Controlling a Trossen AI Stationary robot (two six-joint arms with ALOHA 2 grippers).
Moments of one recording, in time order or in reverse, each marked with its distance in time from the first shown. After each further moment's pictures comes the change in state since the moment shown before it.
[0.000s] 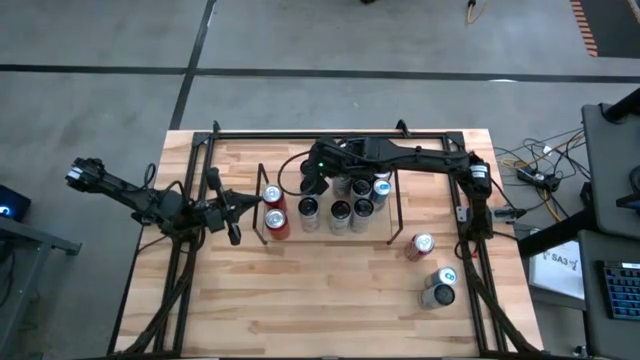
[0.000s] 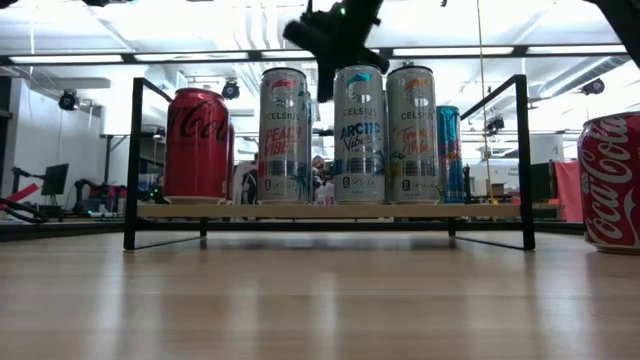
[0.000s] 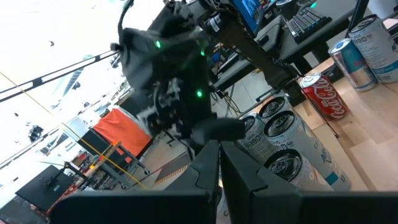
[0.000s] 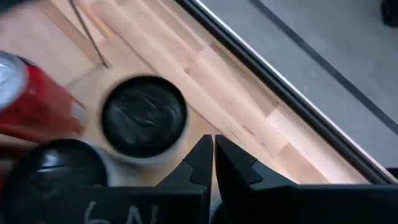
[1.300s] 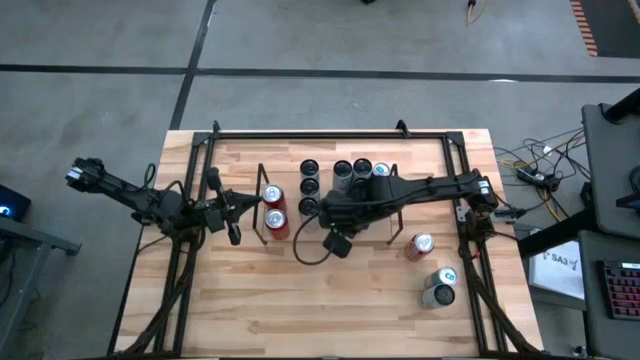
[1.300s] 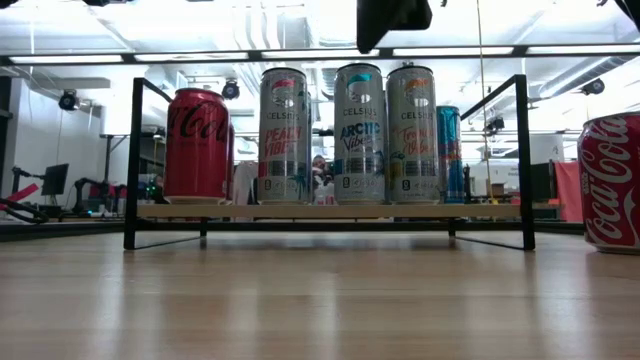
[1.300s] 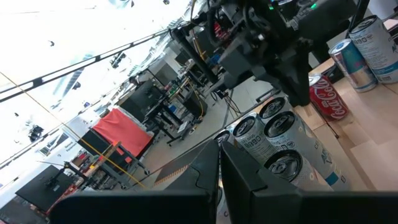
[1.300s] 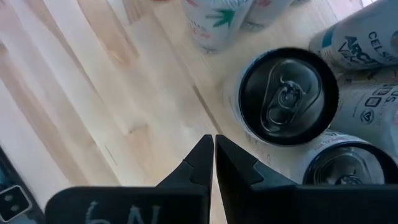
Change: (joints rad) left arm 0.000 0.000 0.000 0.002 0.000 0.000; right arm 0.288 0.006 0.137 -0.397 -0.343 0.205
